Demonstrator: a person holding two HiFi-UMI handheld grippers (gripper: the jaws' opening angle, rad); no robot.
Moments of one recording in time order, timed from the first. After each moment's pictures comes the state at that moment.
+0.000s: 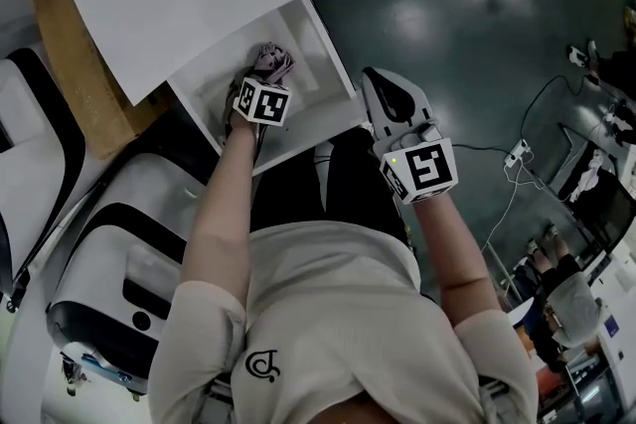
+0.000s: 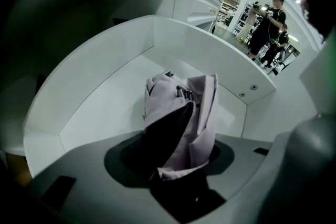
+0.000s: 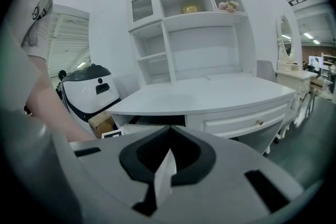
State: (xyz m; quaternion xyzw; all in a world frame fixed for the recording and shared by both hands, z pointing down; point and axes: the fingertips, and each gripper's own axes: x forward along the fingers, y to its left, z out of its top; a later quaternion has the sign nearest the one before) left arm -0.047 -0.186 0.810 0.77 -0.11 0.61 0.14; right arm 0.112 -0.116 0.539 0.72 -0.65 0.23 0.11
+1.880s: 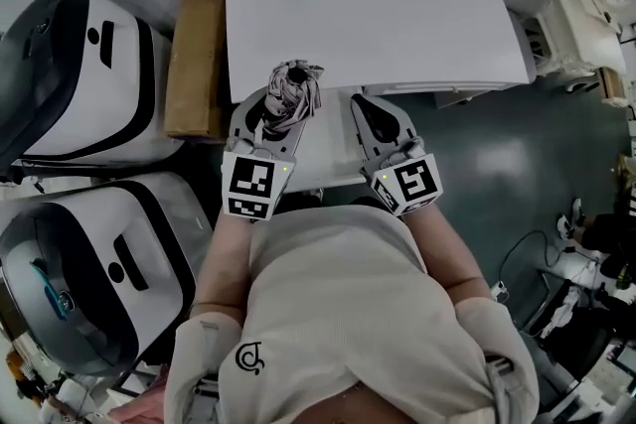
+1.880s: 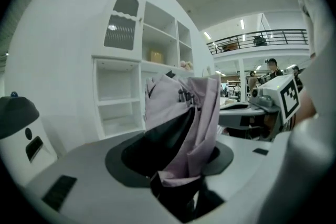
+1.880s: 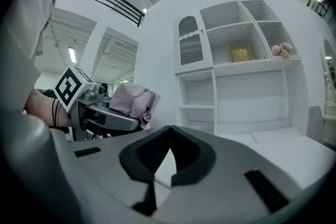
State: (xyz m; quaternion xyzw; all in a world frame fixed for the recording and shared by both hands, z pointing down) left arm -0.077 -0.260 0.386 0.95 -0.28 0.14 0.03; right arm 0.014 -0.213 0.376 0.60 -0.80 0.02 0.03
